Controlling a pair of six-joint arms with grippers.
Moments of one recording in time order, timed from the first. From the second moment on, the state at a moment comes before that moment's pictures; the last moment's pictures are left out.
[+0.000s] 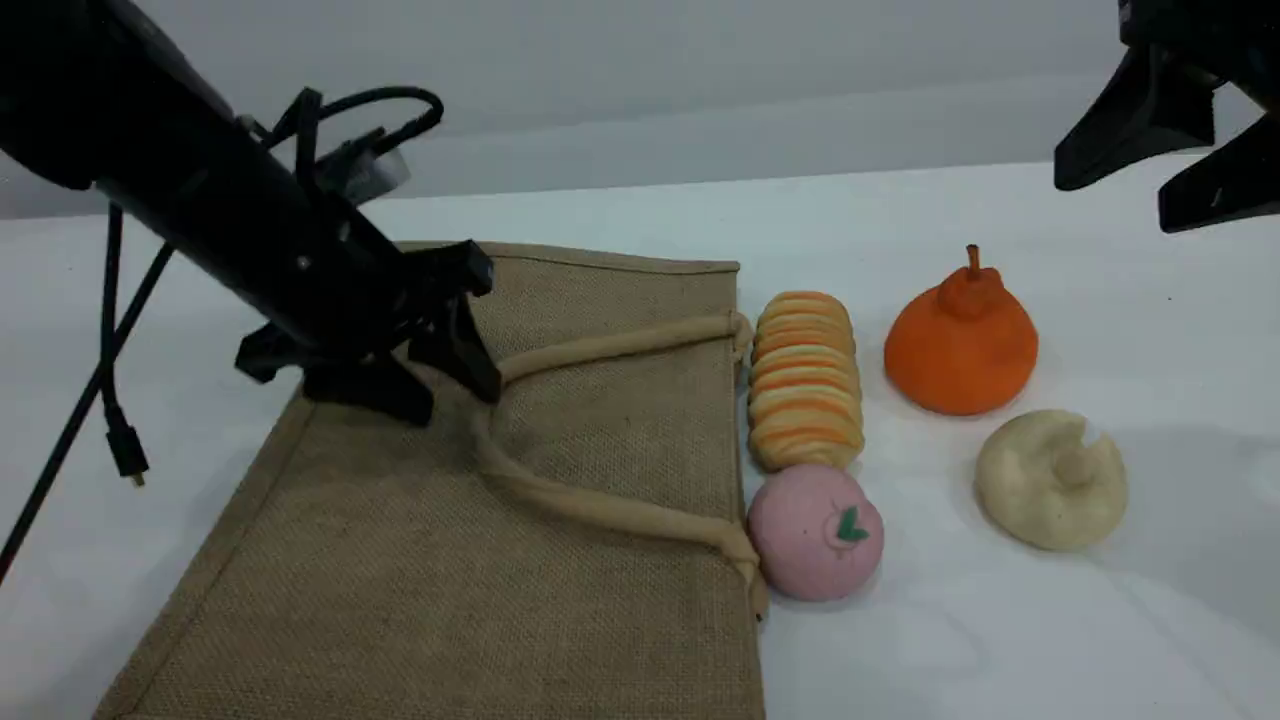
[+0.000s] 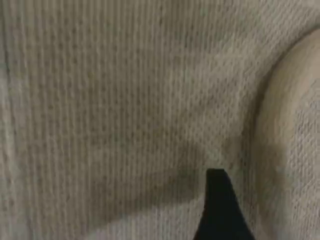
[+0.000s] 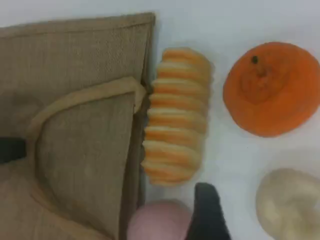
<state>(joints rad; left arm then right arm) -0.24 2.12 -1.16 -0.84 0.45 0.52 0.04 1.54 -0.75 1.02 0.38 -0.64</state>
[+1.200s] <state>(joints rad) -0.31 2.08 -1.37 -0.43 0.73 0.24 0.04 1.54 -0.75 1.03 0.38 -0.64</state>
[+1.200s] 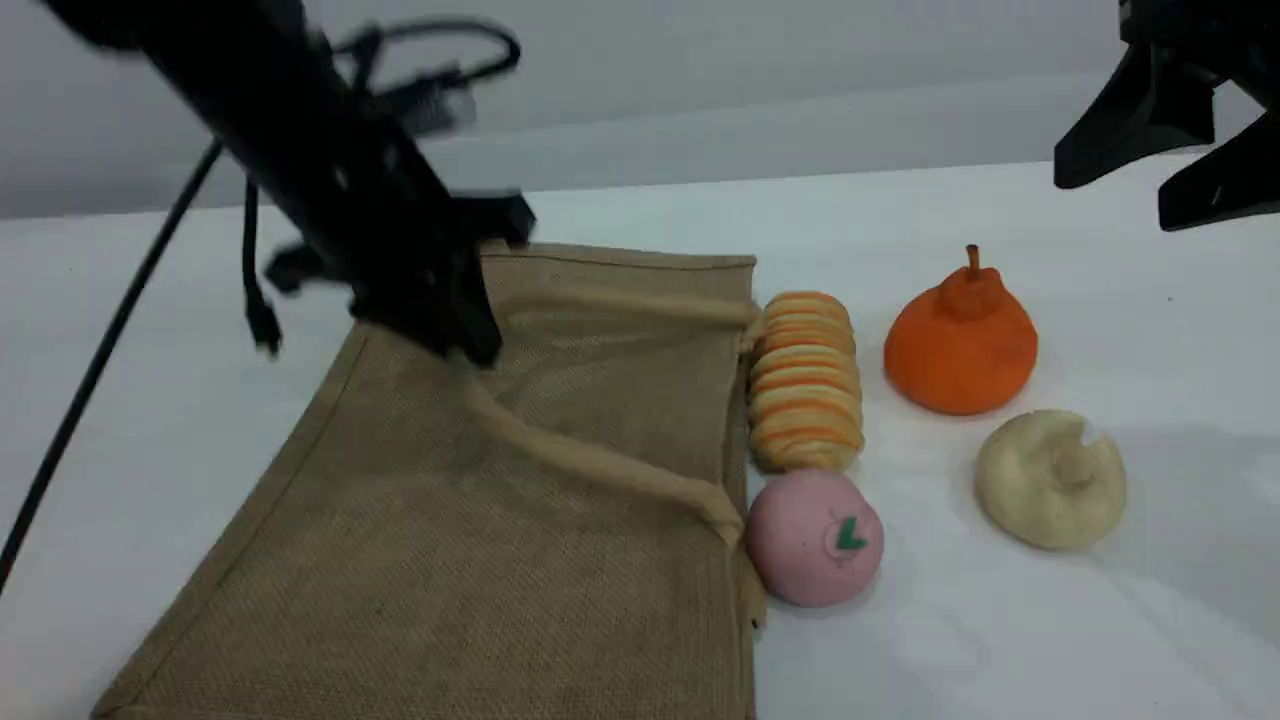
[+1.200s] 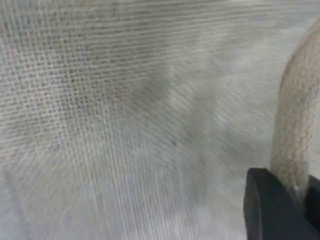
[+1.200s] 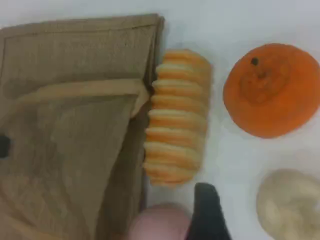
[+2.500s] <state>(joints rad) -0.31 1.67 -1.81 -0.21 1.22 0.54 0.12 1.63 -0.78 1.10 0.15 -0.75</state>
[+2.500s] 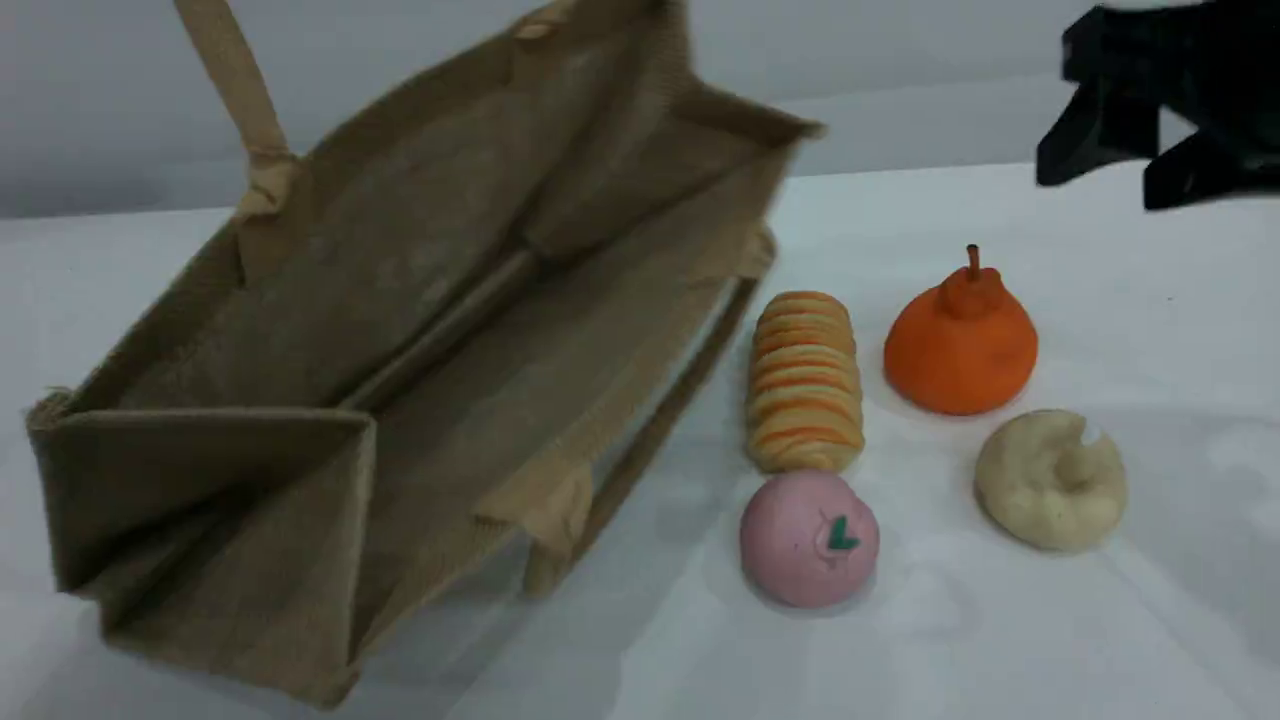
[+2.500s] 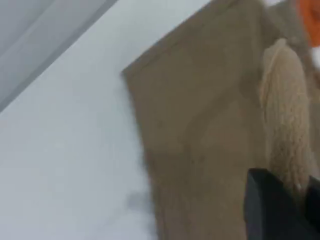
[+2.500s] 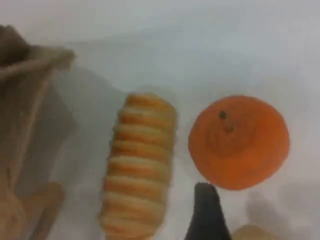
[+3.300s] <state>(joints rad) -0.31 1.67 -1.81 -0.21 1.22 0.50 0.12 2.07 -1.09 1.12 0.20 -0.83</state>
